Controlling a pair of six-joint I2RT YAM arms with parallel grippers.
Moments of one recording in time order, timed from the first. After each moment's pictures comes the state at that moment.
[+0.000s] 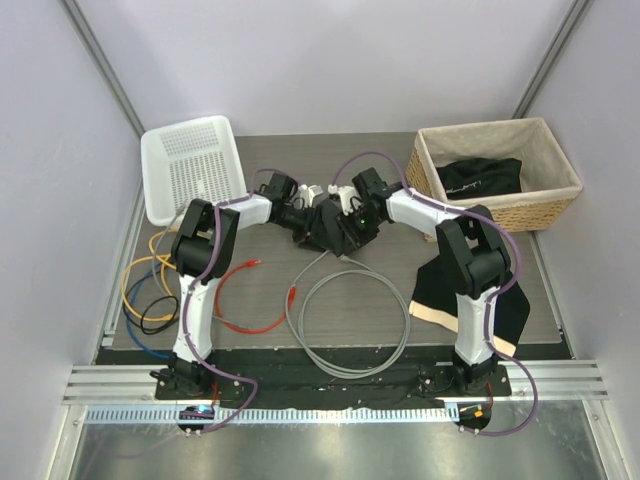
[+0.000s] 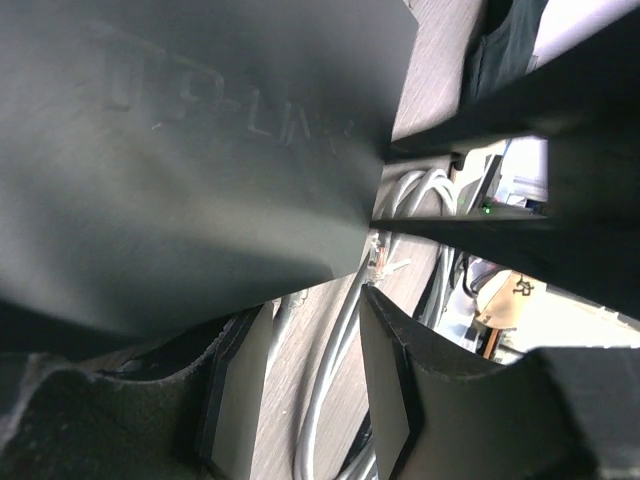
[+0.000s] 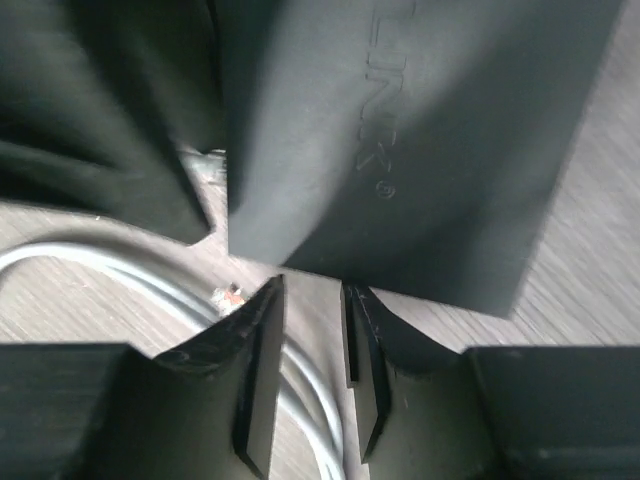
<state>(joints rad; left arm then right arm) -0.39 2.23 1.47 -0.35 0.96 -0.33 0.49 1.99 1.43 -0.60 -0.37 -0.15</state>
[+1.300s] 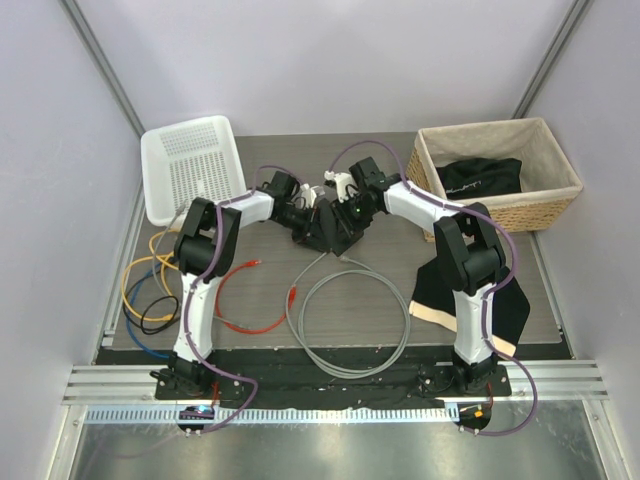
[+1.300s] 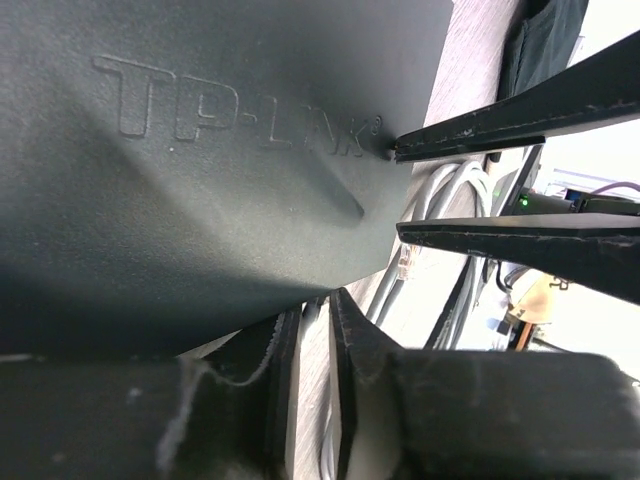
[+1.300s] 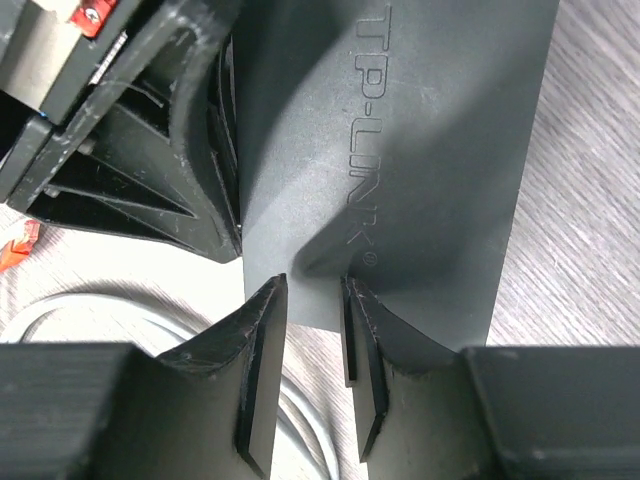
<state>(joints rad) -0.40 2.25 1.53 -0.45 0.91 -0.21 0.48 2.05 1.54 -0.58 -0.39 -0.12</state>
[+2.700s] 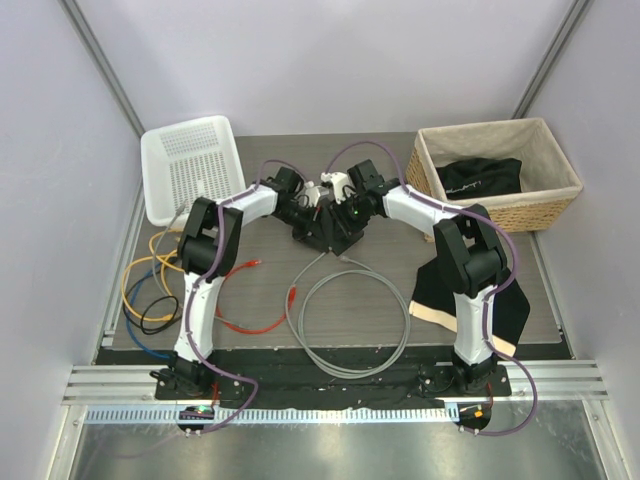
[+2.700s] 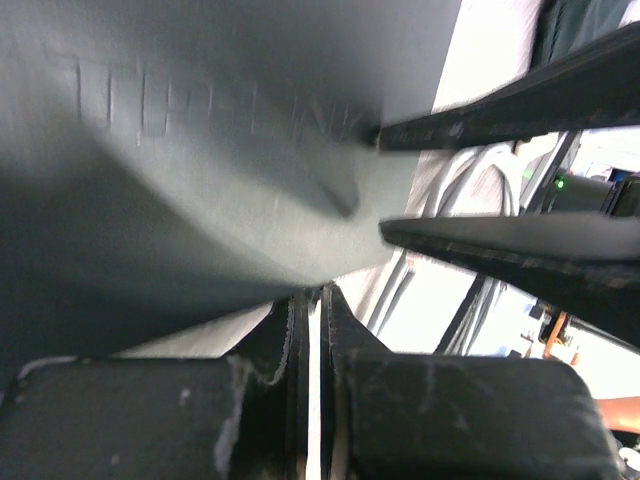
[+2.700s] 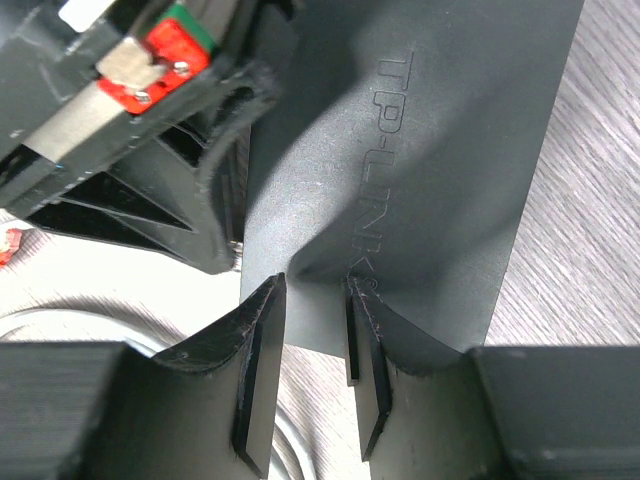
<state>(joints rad) -0.41 2.29 1.65 -0.64 0.85 -0.10 0.50 2.03 1.49 -0.48 -0.38 -0.17</state>
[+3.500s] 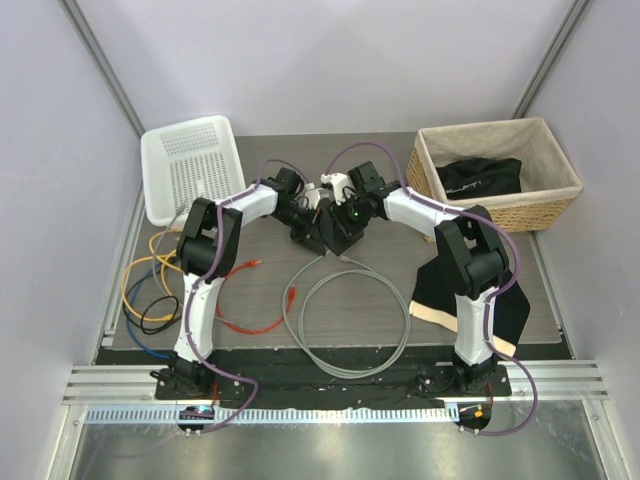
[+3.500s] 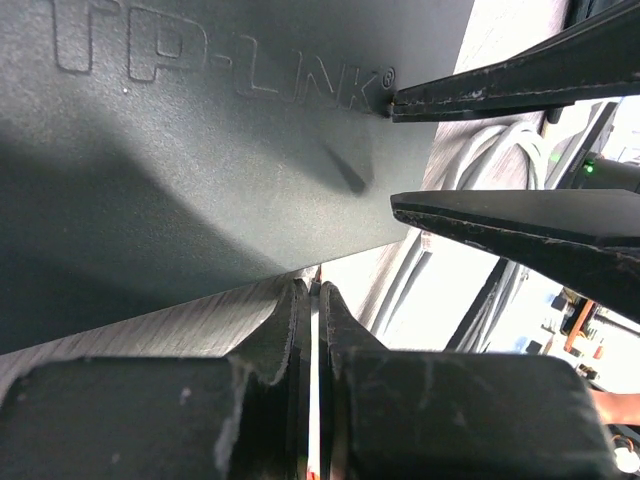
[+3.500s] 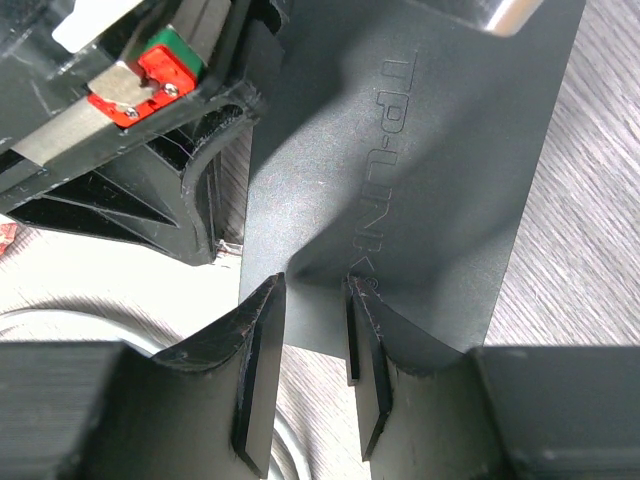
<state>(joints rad) -0.42 2.26 1.63 -0.68 0.81 -0.04 0.50 2.01 1.45 -0.44 -0.37 -0.18</state>
